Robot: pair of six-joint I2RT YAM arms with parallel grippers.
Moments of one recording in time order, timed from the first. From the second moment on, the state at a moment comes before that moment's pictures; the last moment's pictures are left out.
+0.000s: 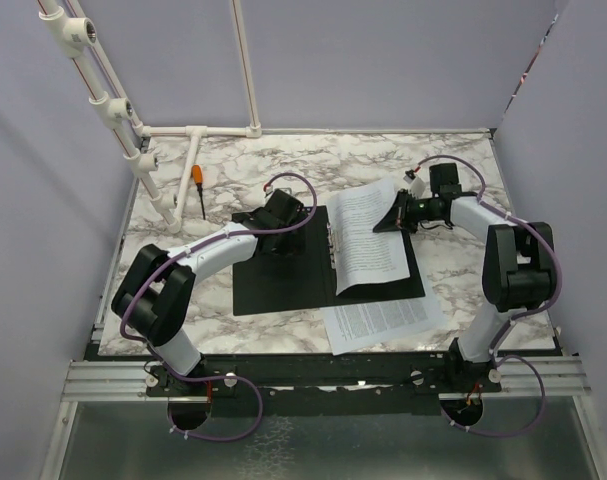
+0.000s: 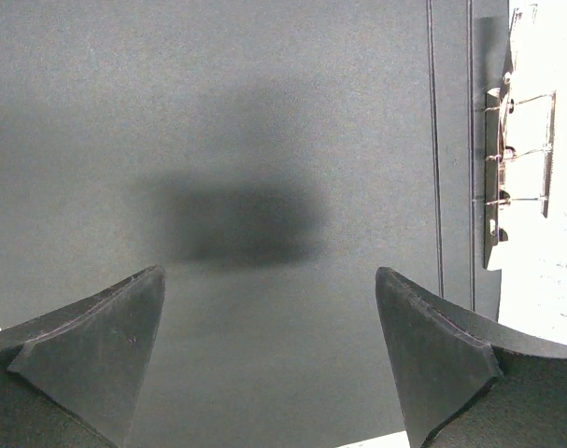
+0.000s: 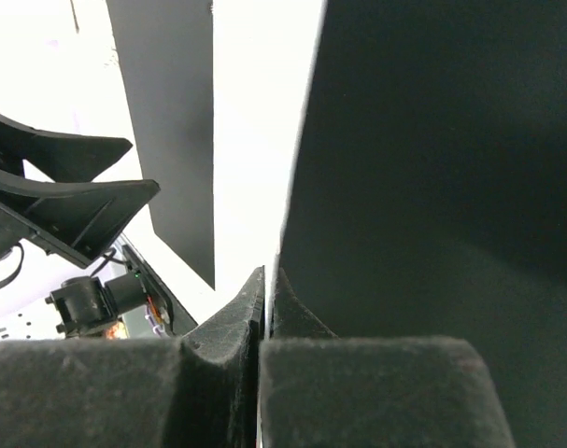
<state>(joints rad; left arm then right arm) -0.62 1.63 1.05 -0.40 -0.18 -0.54 0.06 1.77 1.11 -0.35 -0.81 0.37</state>
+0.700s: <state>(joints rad) -0.62 1.66 1.05 -0.40 -0.17 -0.53 0.06 1.79 1.11 -0.40 -0.58 0.29</state>
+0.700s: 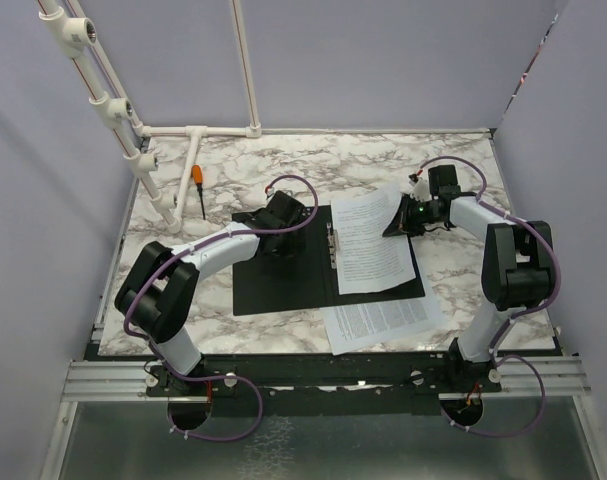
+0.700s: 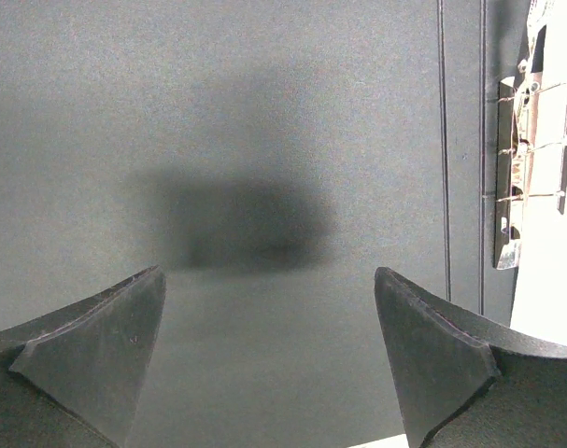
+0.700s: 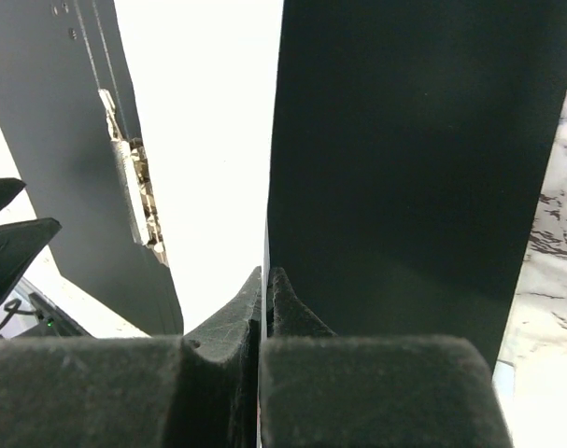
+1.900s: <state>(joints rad) -0.62 1.66 1.05 -0.40 -0.16 -0.53 0.12 1.79 1.12 -0.44 -0.45 0.23</state>
